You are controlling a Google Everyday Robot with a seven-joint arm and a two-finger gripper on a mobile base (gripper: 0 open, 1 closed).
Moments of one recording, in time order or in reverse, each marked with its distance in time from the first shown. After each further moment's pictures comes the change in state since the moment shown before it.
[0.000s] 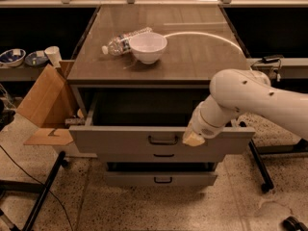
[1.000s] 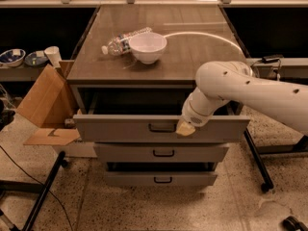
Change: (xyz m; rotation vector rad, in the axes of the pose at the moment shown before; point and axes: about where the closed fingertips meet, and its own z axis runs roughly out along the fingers) arm -0.024 -0.043 0.024 0.016 0.021 0.013
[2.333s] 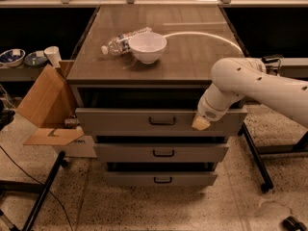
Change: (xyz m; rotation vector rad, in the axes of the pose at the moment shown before) arm 0.053 -0.042 -0.006 0.049 0.060 0.124
